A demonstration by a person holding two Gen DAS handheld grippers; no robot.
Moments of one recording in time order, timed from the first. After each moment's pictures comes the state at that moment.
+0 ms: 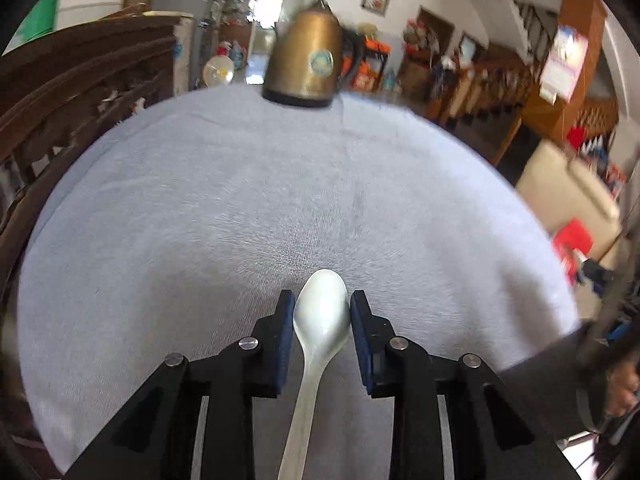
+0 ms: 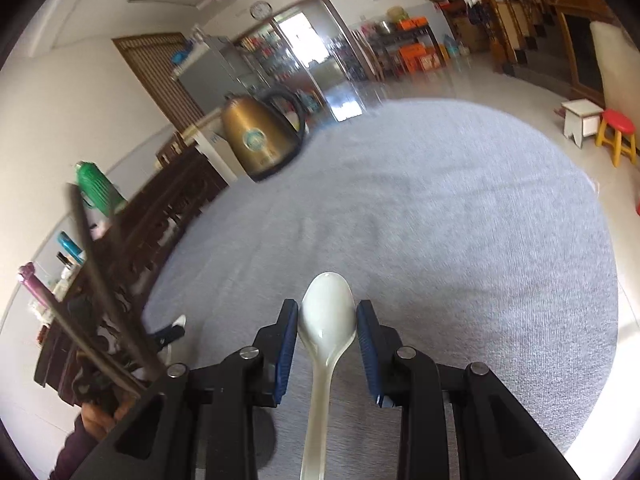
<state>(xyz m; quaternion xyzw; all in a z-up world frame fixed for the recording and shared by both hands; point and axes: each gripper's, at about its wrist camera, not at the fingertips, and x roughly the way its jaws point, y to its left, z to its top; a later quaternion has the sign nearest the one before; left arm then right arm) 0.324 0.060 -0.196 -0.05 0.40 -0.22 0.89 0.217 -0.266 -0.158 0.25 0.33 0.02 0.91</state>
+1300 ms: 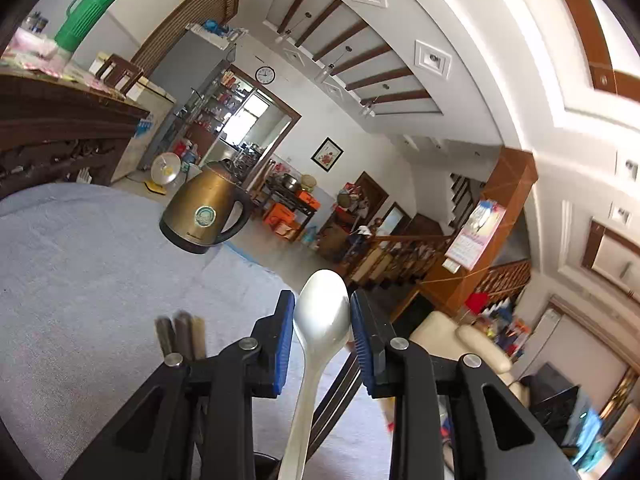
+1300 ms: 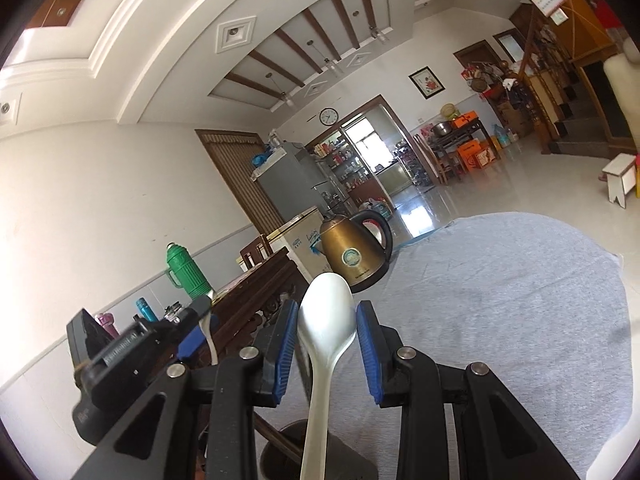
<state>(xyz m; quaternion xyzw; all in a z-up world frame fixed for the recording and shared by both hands) 0.261 -0.006 -0.095 -0.27 0.15 -0.30 0.90 0.139 -0.240 -0.084 0.28 0.10 0.09 0.95</state>
